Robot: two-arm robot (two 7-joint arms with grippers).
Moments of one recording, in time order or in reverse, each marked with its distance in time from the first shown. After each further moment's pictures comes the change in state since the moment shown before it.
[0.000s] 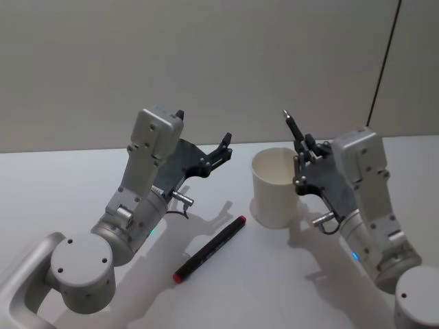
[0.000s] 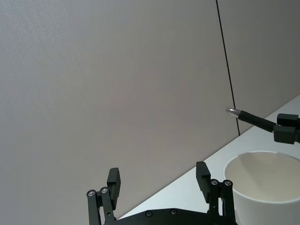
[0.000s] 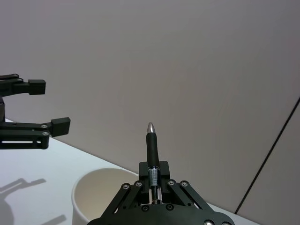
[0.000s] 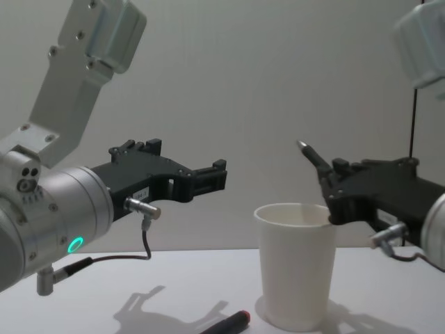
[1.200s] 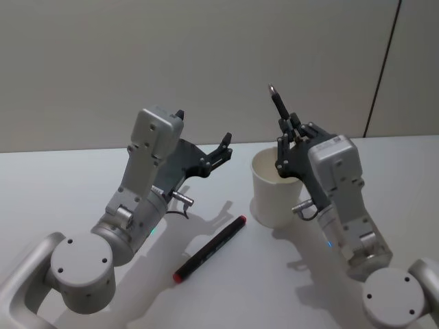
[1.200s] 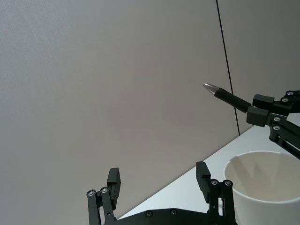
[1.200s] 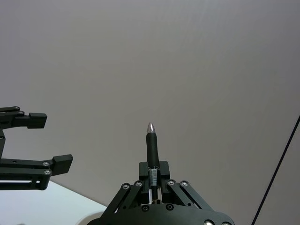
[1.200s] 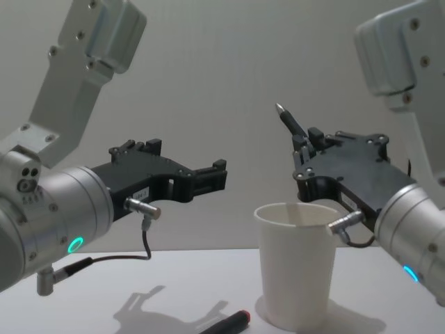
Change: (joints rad) left arm 0.000 0.000 0.000 0.000 0.000 0.000 0.000; right arm 0.075 -0.067 -0.029 0.167 -0.120 -0.258 -0.109
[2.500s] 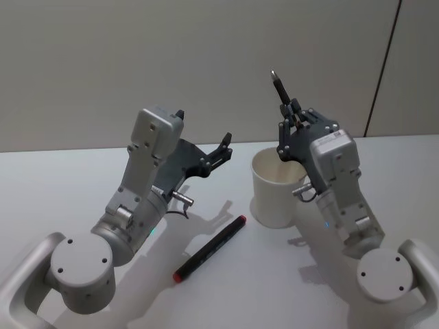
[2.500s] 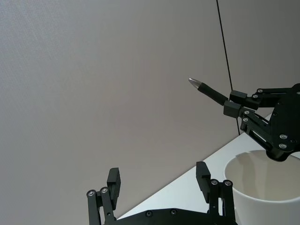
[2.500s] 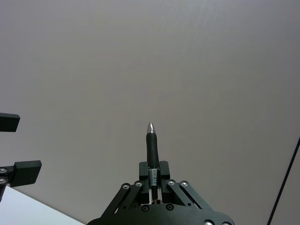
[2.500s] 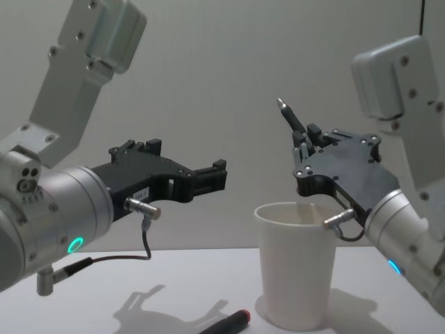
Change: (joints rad) left arm 0.000 0.000 0.000 0.000 0.000 0.000 0.000; right arm 0.137 -0.028 0.040 0.240 -0.017 -0.198 -0.013
